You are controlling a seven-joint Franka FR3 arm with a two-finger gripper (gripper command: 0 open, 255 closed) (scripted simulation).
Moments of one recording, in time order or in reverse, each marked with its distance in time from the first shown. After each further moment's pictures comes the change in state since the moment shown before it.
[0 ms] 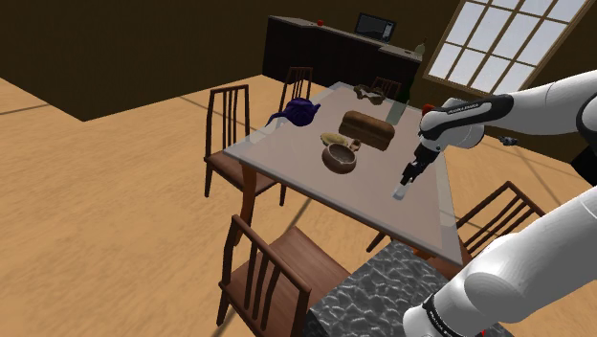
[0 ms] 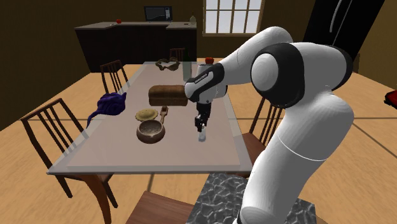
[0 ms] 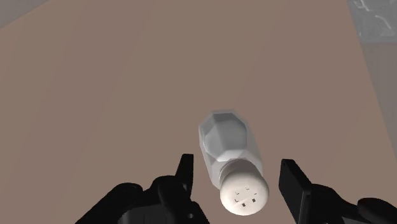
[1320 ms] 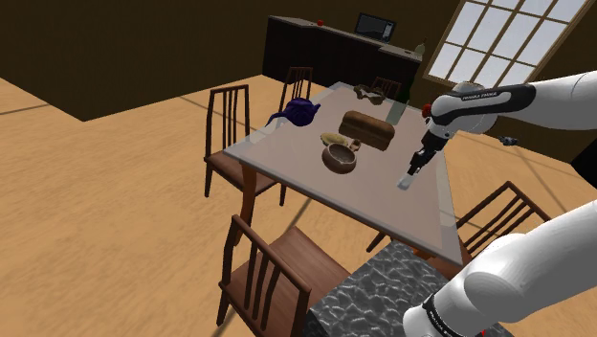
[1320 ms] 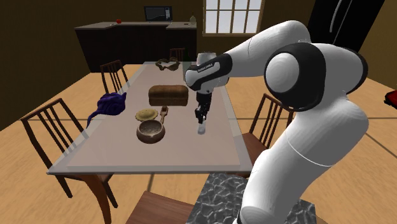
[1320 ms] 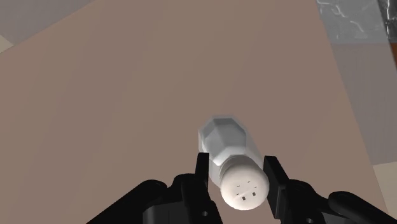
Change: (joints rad) arm -0.011 -0.085 0.029 0.074 -0.050 -0.145 0.047
